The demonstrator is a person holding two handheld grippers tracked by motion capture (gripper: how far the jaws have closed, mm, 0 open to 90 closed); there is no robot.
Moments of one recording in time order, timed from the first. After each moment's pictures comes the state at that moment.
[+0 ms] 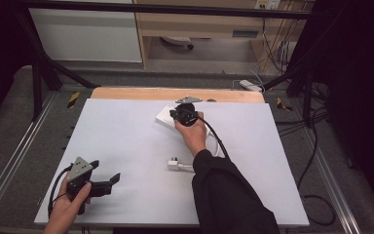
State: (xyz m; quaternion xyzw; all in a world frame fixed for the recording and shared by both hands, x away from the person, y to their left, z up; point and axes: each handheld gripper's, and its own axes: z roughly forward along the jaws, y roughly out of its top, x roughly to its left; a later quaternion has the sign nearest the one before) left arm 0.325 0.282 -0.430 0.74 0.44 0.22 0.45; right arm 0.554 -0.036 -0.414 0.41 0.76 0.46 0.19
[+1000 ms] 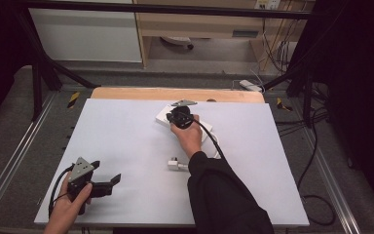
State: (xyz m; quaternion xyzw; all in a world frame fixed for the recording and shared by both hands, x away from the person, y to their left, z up) left arm 0.324 0.281 -0.430 0.75 0.43 0.23 0.45; right arm 0.555 -0.023 -0.428 0.42 0.76 0.46 0.18
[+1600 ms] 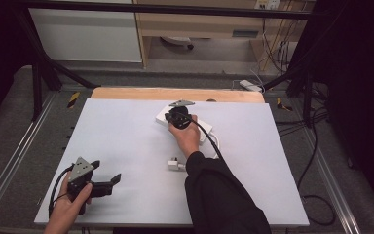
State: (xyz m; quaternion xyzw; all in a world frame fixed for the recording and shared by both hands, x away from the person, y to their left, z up) left arm 0.324 0.281 -0.429 0.75 0.43 0.23 0.45; right arm 0.557 -0.015 -0.432 0.42 0.76 0.46 0.18
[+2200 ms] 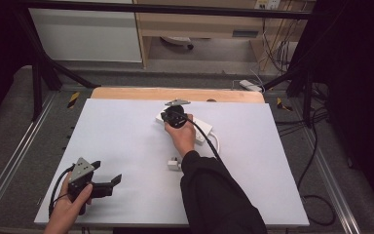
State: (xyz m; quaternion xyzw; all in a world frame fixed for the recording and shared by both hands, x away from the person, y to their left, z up) left arm 0.324 0.279 -0.429 0.75 0.42 0.22 0.45; right arm 0.559 -0.001 -0.430 0.42 0.76 0.46 0.18
